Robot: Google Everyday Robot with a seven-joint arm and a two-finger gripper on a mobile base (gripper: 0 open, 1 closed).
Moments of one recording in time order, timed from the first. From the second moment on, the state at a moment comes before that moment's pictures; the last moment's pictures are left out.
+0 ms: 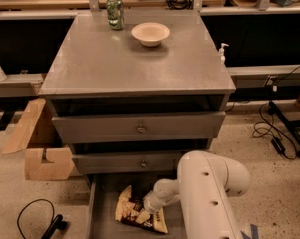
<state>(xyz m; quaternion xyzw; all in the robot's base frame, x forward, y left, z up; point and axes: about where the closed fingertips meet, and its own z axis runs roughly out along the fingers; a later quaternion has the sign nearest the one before) 0.535 0.028 0.113 -0.59 0.76 0.20 0.16</state>
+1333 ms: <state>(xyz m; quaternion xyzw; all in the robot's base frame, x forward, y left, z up) 0.534 0.028 0.117 -0.59 0.76 0.20 0.16</state>
